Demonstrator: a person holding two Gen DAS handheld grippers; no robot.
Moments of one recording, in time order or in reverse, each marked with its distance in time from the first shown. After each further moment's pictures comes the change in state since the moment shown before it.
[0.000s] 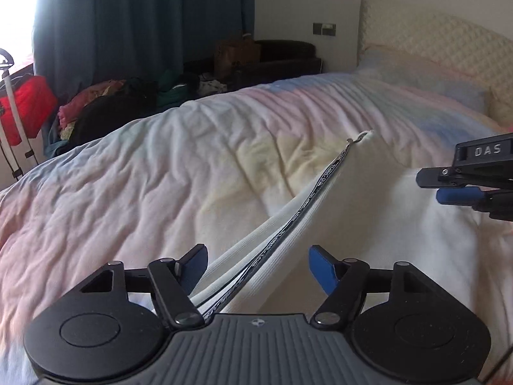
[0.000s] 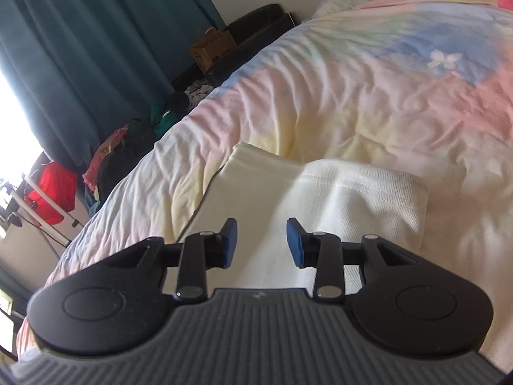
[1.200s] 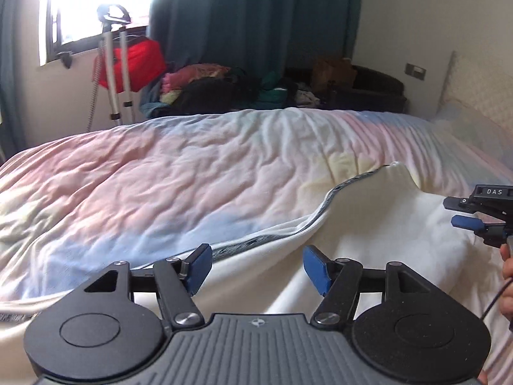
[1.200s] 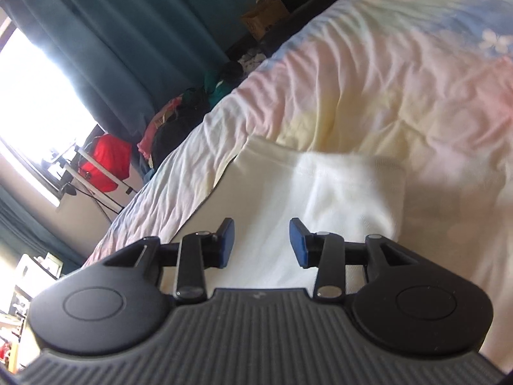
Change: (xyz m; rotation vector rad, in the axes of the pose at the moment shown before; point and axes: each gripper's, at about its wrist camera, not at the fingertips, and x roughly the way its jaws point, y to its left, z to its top) left arm -0.187 0.047 -0.076 -0.374 -0.047 0.246; right arm -0.003 -0.036 0.026 -0.017 0.122 0.234
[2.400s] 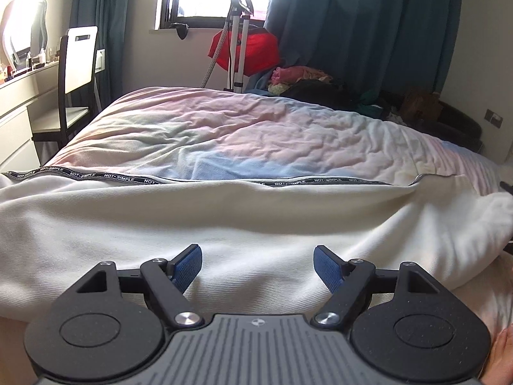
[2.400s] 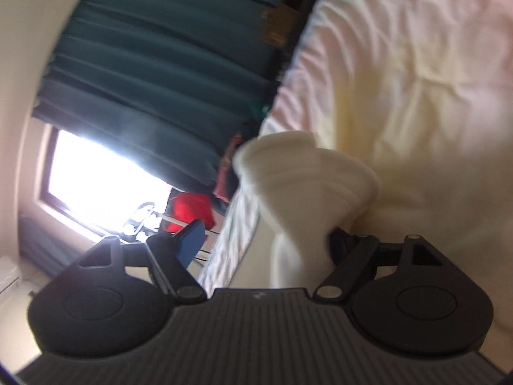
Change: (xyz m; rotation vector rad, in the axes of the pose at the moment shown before) left arm -0.086 0.068 -0.089 -0.228 -0.009 0.255; right arm 0.050 -0.063 -0.003 0.301 -0.028 0.369
